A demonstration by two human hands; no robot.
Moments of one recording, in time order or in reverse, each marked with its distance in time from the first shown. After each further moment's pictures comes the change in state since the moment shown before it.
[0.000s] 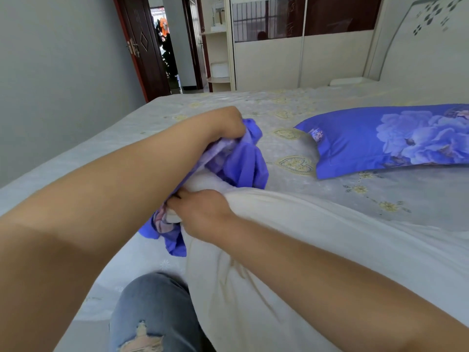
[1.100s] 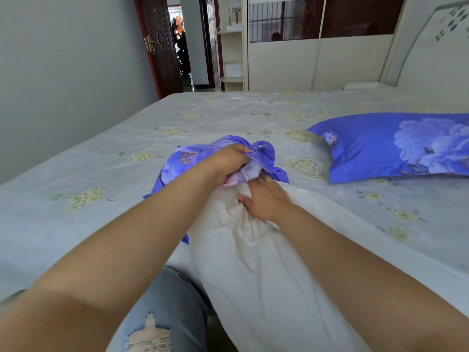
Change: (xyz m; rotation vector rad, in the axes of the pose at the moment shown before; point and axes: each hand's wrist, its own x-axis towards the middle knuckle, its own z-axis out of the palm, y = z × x) left_hand -0.024 -0.034 0.086 -0.992 0.019 -0.119; right_hand -0.033 0.105 0.027 0.118 -0.266 0.519
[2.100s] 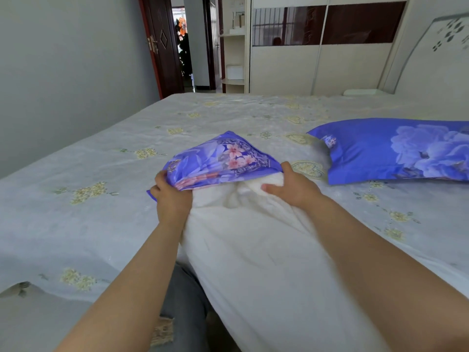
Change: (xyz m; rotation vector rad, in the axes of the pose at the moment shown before) left_hand -0.068 -0.112 -0.037 -0.072 0.761 -0.156; right_hand -0.018 0.039 -0.045 0.189 -0.055 0.284
